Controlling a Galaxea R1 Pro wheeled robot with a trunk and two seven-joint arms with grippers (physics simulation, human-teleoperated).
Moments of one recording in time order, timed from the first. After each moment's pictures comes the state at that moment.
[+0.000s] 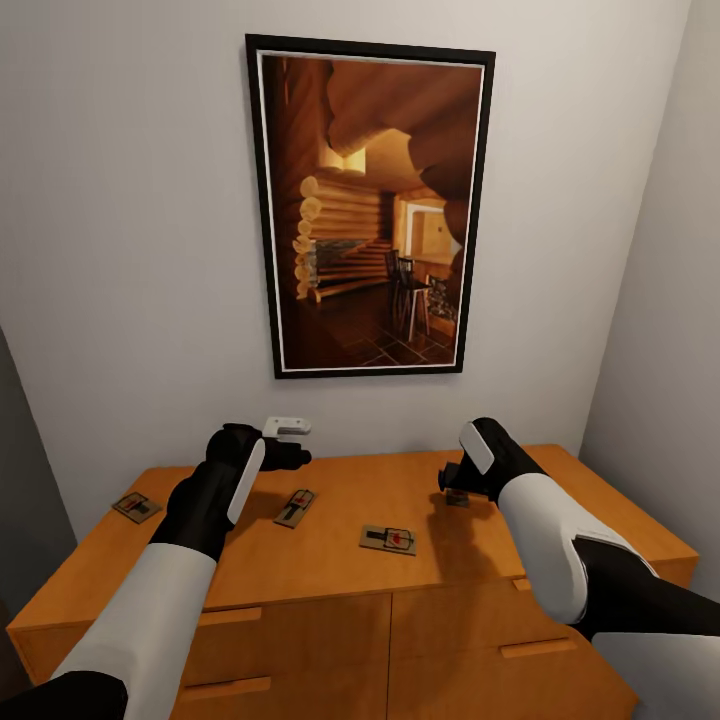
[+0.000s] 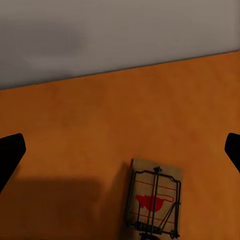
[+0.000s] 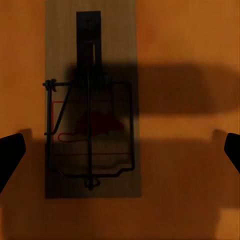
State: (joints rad) left arm -0.83 -0.10 -0.08 -1.08 0.02 1.03 0.00; right arm -1.12 0.09 -0.25 -0.38 -0.18 0.98 -0.47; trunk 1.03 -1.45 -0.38
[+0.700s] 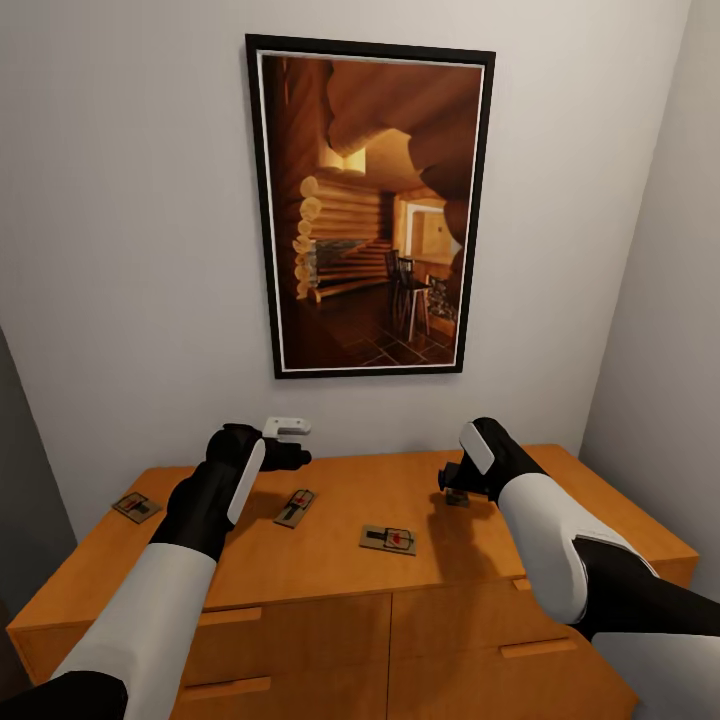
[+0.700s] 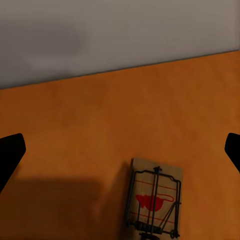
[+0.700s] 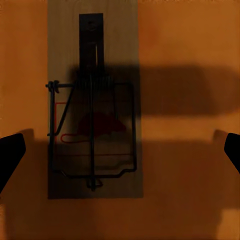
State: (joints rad) left arm -0.83 -0.10 -0.08 -1.08 0.02 1.03 0.00; right arm -1.13 0.09 -0.25 -0.38 -0.18 0.98 -0.47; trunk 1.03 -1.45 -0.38
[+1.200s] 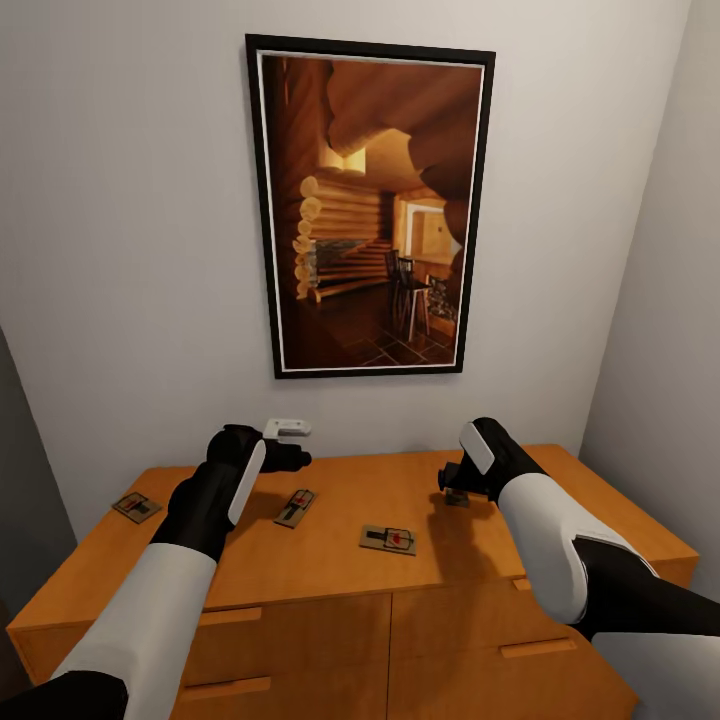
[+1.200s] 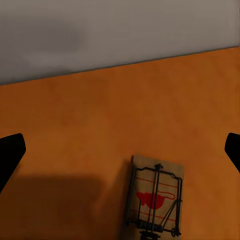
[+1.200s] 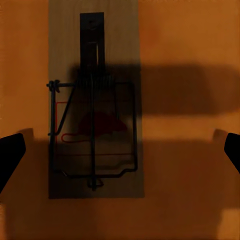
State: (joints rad) left arm -0.83 -0.10 -0.08 -1.07 0.02 1.03 0.00; right arm -1.12 0.09 -0.25 -0.38 -0.18 0.98 -0.47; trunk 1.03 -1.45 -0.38
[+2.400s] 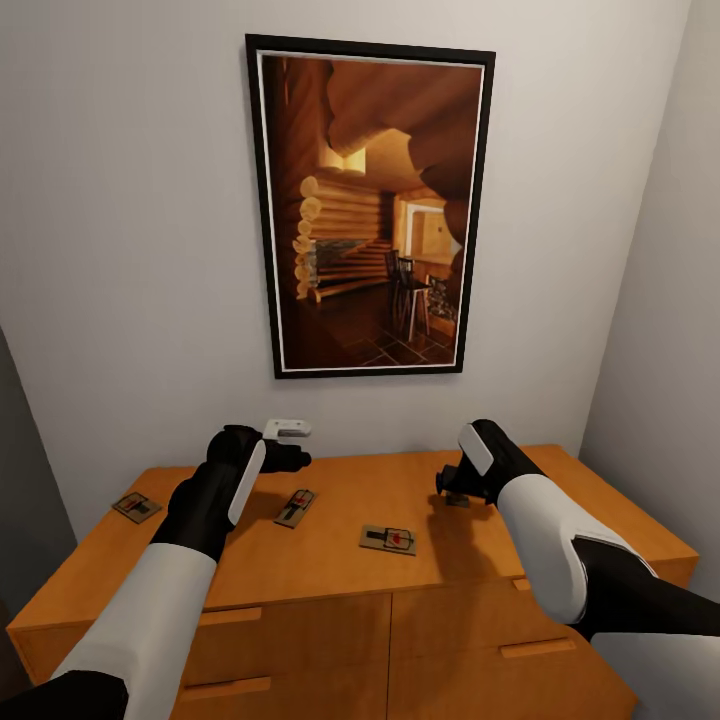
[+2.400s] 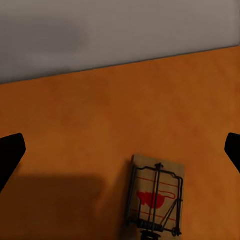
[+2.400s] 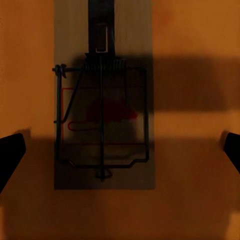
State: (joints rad) left arm -0.83 -0.10 -0.07 -1.07 0.02 1.03 0.00; right arm -1.12 0.10 -0.25 -0.36 -0.19 0.99 -0.46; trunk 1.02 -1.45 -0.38
